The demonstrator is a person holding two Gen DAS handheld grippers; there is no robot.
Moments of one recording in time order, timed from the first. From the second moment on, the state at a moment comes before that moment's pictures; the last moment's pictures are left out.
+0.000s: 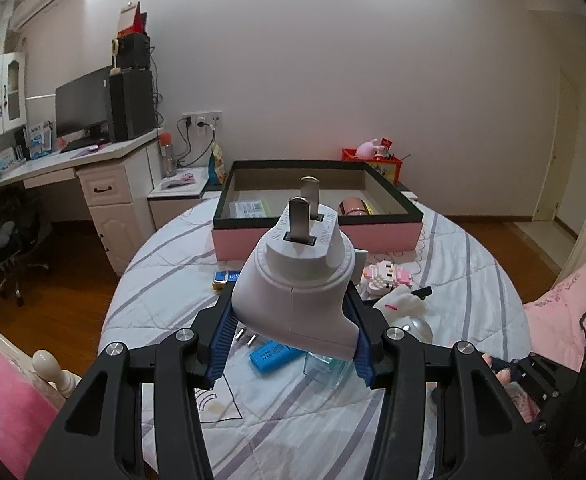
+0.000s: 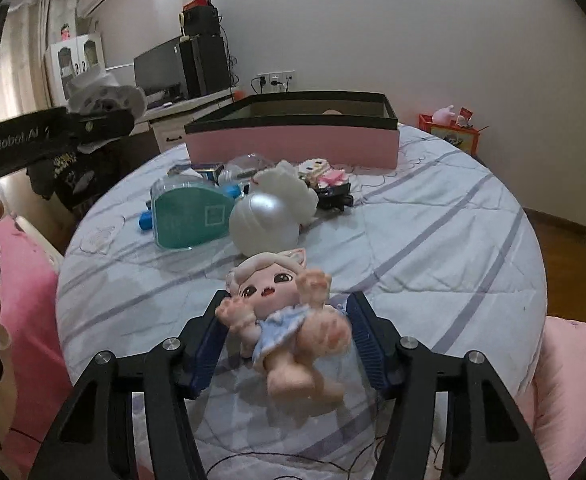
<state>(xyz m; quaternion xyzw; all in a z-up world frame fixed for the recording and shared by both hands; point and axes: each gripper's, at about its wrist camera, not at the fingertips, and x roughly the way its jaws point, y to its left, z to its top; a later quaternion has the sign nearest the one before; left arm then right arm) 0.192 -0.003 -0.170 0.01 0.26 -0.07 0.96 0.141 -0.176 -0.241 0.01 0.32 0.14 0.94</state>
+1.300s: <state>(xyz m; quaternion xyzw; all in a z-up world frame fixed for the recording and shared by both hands) 0.214 0.005 -0.081 0.02 0.15 -0.01 0.99 0.197 -0.150 -0.074 0.01 0.13 0.13 0.98</state>
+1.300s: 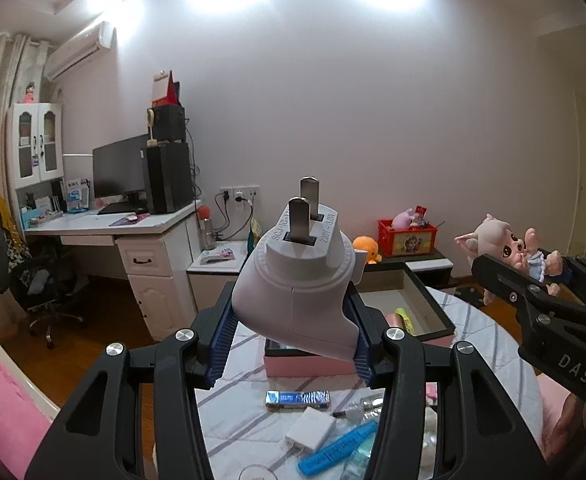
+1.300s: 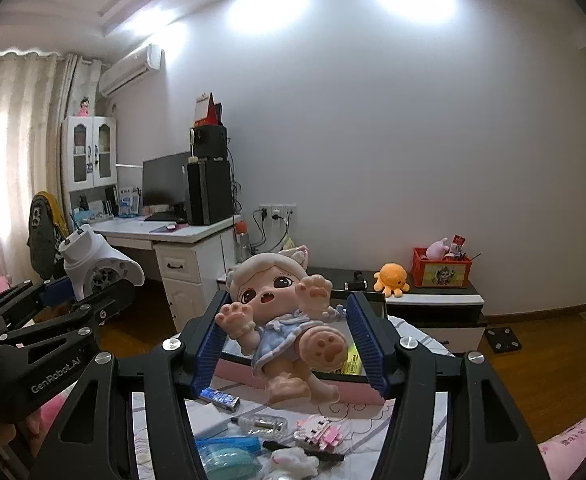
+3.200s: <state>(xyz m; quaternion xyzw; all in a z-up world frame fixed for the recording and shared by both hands) 0.141 0.012 -0.064 0.01 0.11 -0.01 0.99 0.130 -0.175 -0.062 0.04 0.13 0.10 0.99</state>
